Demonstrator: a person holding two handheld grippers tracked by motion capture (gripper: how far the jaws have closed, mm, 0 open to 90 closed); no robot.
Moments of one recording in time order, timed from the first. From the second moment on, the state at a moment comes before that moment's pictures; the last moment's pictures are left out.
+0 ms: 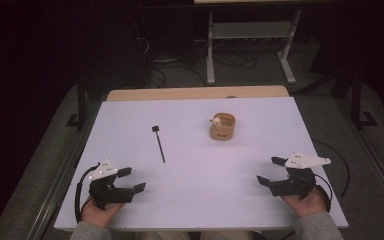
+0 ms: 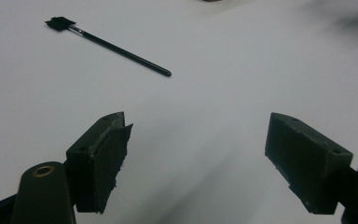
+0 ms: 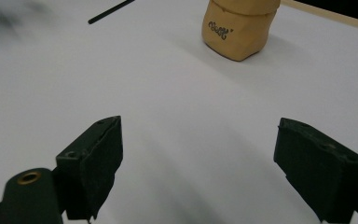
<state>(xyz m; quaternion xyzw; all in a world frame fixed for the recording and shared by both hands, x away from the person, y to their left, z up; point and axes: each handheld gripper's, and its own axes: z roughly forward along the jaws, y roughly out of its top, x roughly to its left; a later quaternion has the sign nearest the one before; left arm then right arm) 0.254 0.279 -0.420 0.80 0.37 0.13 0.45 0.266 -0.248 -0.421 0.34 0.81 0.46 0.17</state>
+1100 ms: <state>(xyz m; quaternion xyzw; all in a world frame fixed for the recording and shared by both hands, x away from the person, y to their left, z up) 0.265 0.267 -0.397 0.79 0.39 0.14 0.45 0.264 -0.244 -0.419 0.34 0.80 0.46 0.17</state>
